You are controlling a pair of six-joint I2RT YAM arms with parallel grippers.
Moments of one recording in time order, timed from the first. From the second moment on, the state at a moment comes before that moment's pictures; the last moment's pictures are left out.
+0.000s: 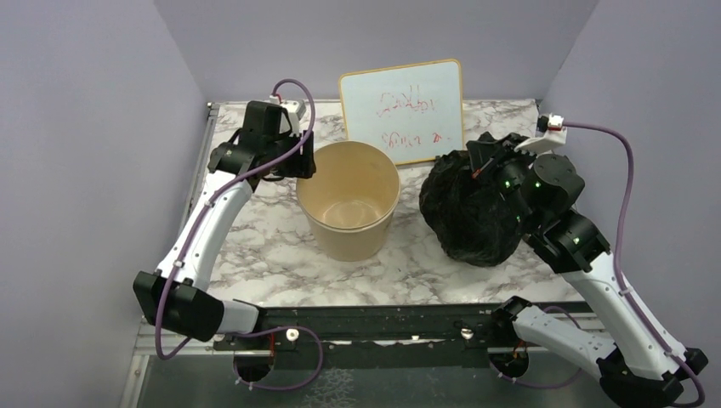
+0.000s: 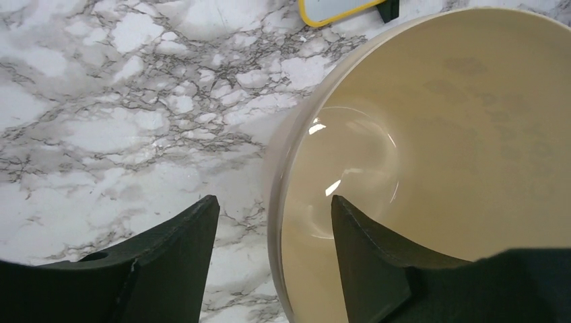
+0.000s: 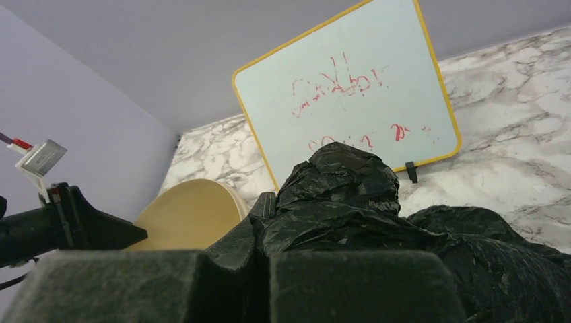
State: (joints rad) left arm -0.29 1.36 1.43 -0.84 0.14 -0.14; right arm 0.60 0.85 1.15 -0.34 0.41 0.50
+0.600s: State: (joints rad) left arm -0.41 1.01 1.28 -0.39 0.42 -0.38; right arm 0.60 1.00 1.41 -0.57 0.42 0.45
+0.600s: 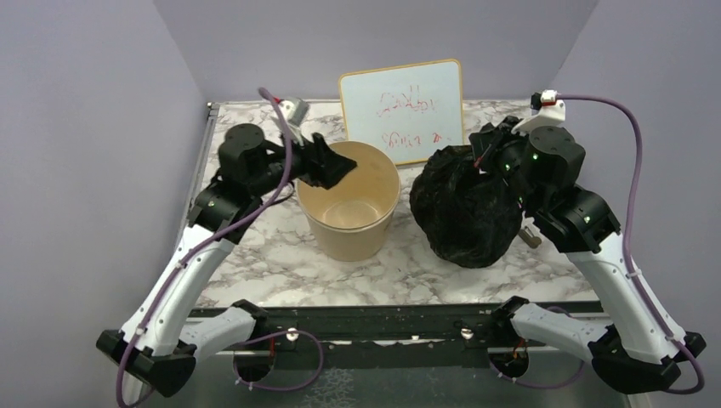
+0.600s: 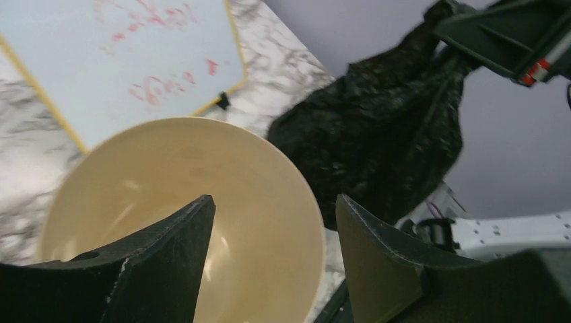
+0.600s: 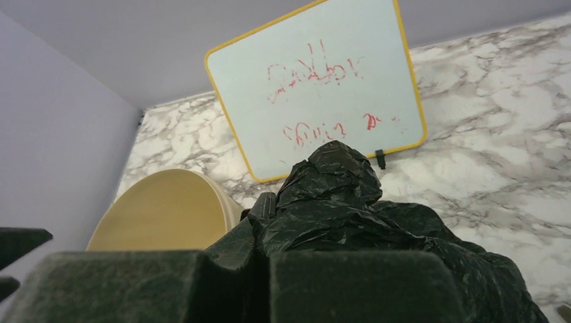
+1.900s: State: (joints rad) left arm -1.29 1.66 1.17 0.07 -0.23 -0.43; right arm 0.12 1.04 1.30 -0.71 0.11 0.40
